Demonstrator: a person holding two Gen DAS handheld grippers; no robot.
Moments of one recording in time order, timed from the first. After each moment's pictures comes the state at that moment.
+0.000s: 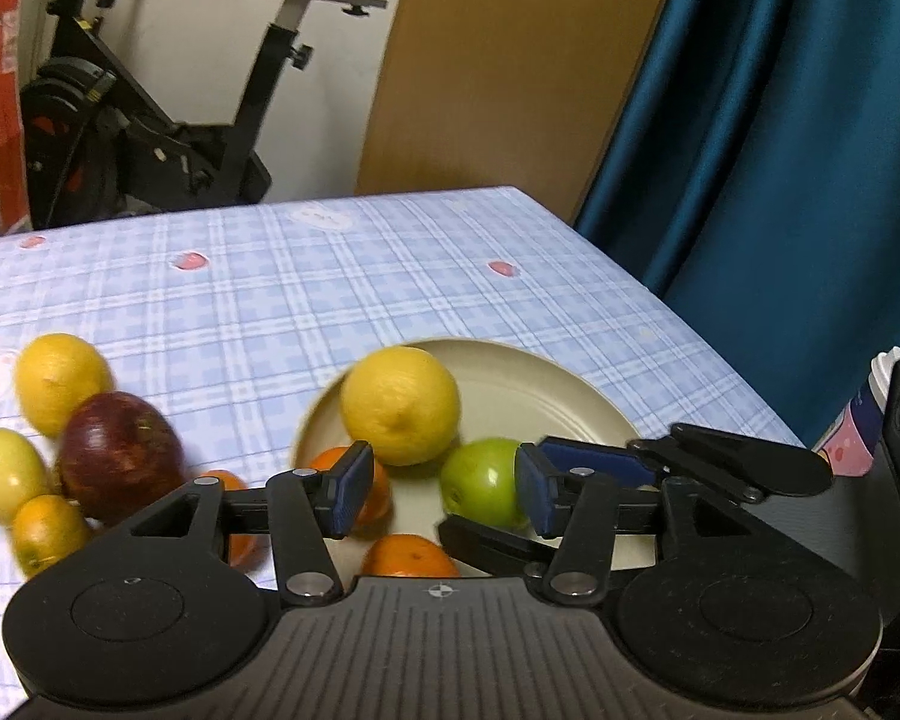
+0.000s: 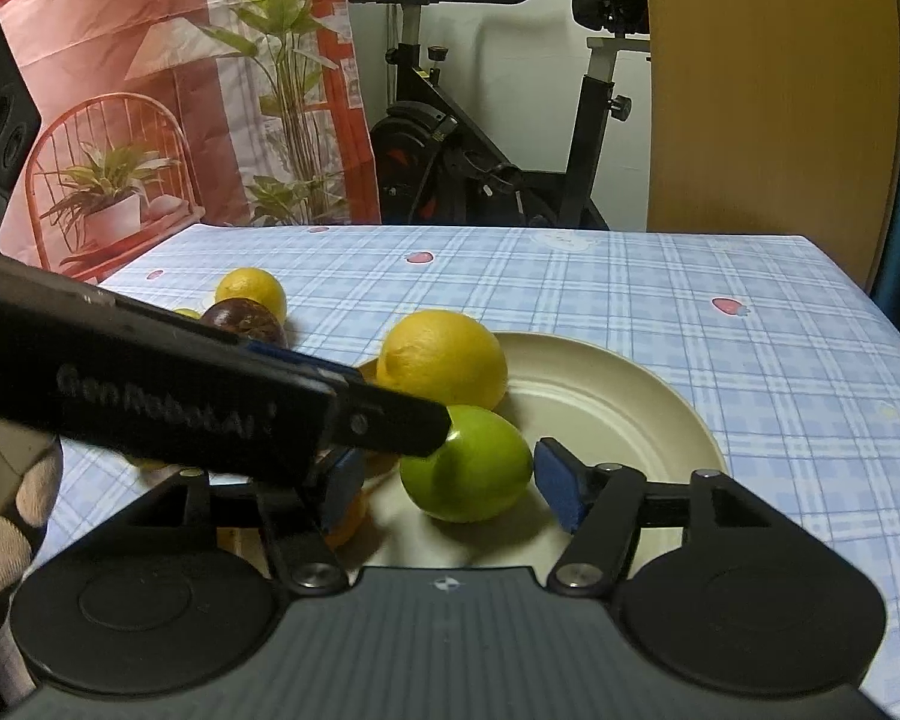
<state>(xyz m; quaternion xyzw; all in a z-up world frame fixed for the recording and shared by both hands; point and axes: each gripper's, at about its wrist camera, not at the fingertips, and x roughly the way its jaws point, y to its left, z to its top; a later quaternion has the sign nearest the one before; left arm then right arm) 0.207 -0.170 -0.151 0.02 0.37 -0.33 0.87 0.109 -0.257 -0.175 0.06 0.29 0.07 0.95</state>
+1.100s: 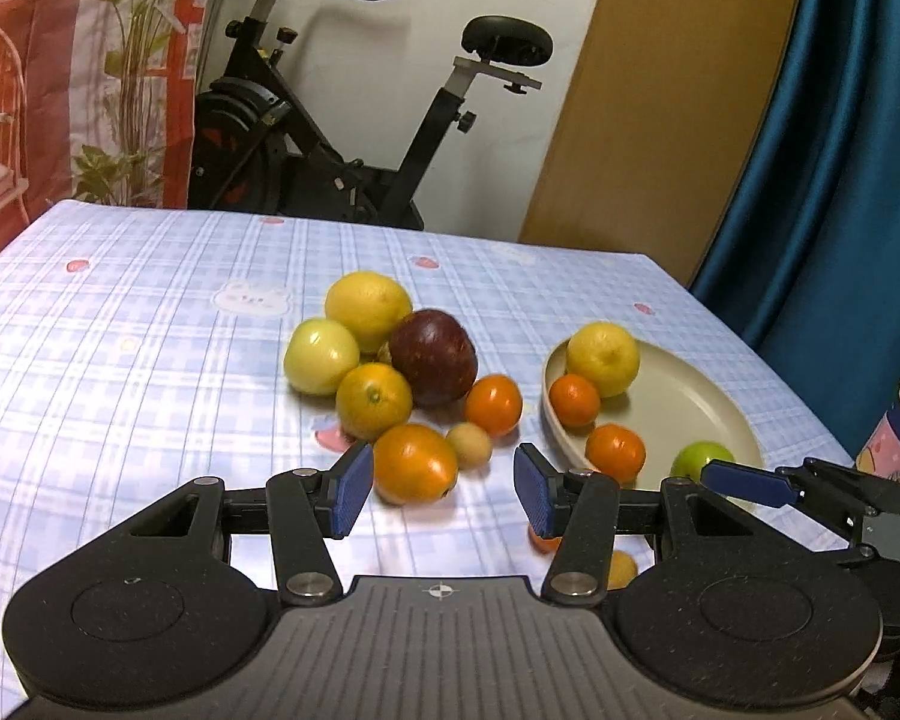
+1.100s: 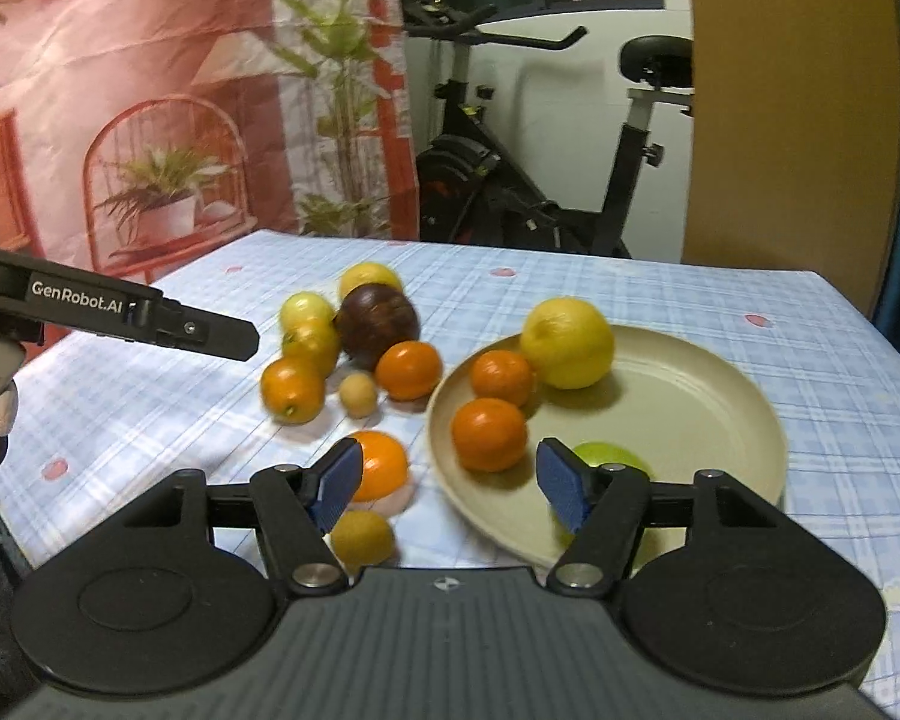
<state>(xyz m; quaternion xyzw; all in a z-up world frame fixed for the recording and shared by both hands) 0.143 -0.034 -0.137 -0.03 0.33 -0.22 0.92 0.043 -0.188 -0.167 0.03 0.26 0.09 0.96</state>
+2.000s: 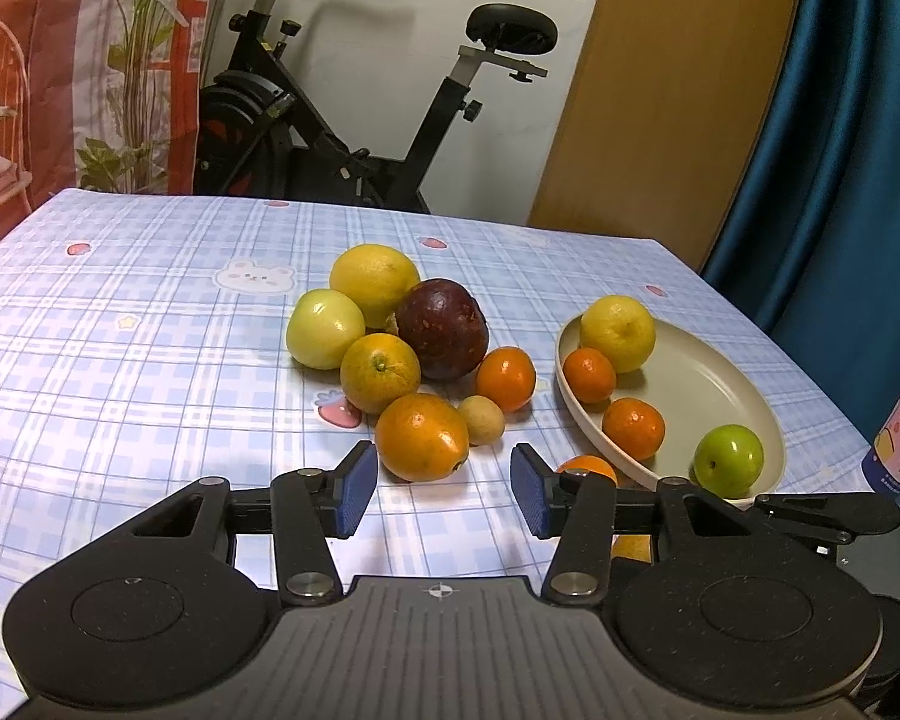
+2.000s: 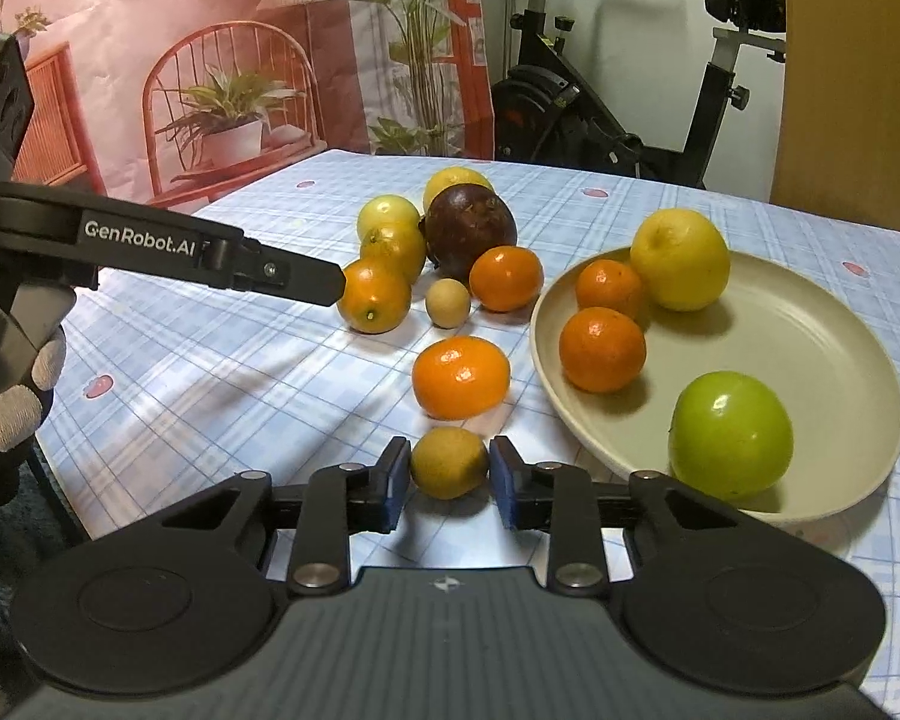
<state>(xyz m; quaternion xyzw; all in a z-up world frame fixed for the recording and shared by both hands) 0.141 -0.031 -0.149 -0.02 0.33 -0.22 0.92 0.055 -0.168 -0.196 0.02 0.31 0.15 0.94</state>
